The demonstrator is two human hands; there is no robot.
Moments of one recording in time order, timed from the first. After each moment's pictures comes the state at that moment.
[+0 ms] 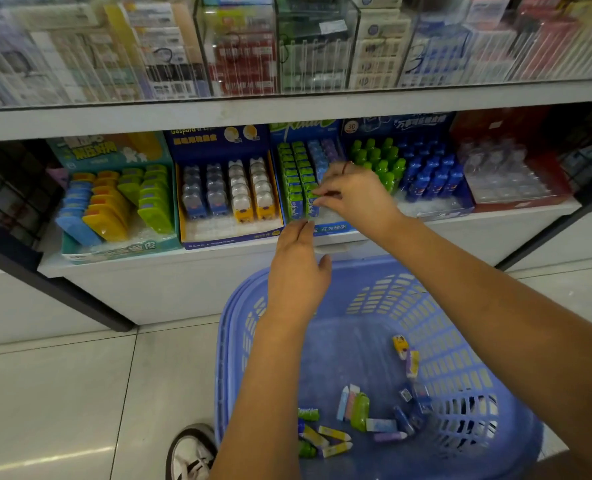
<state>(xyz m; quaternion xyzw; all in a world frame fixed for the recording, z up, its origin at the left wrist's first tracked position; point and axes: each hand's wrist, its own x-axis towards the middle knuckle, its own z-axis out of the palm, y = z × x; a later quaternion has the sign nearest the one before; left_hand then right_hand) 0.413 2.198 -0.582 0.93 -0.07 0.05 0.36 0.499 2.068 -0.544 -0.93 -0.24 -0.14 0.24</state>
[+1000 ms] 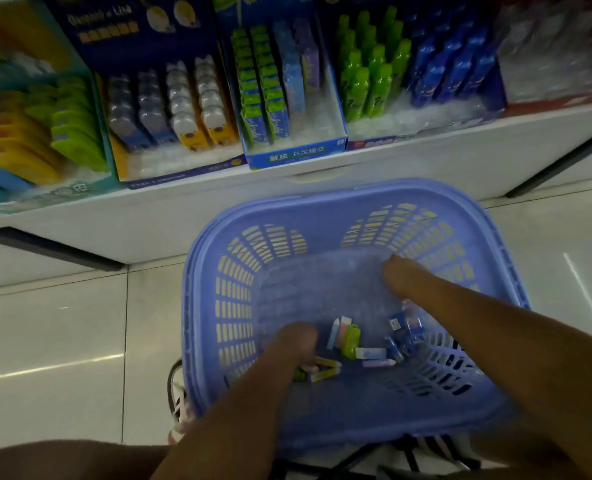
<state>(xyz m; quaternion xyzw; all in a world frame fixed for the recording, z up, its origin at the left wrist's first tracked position) 0.310 2.182 -0.782 0.85 -0.20 -0.49 0.02 0.397 1.957 -0.786 -0.89 0.05 0.45 -0.02</state>
